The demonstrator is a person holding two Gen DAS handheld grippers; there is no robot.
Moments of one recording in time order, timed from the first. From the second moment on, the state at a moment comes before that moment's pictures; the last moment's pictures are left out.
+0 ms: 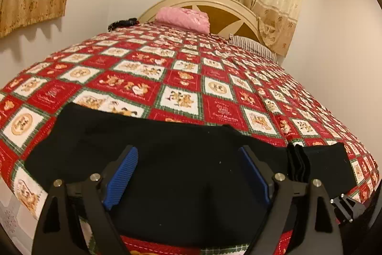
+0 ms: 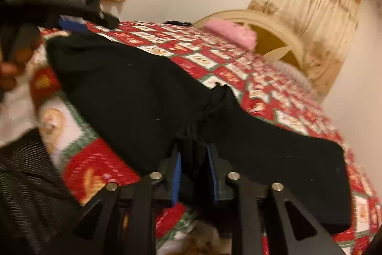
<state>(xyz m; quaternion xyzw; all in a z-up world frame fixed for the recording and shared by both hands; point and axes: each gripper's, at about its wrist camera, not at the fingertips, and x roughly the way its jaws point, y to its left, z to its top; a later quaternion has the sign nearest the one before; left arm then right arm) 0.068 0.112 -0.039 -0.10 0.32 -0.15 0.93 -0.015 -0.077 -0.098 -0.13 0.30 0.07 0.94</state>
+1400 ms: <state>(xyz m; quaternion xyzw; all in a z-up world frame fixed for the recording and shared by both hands) 0.071 -0.076 -0.064 0.00 0.38 -0.26 0.88 -0.013 -0.251 -0.054 0.02 0.28 -0.11 0.95</state>
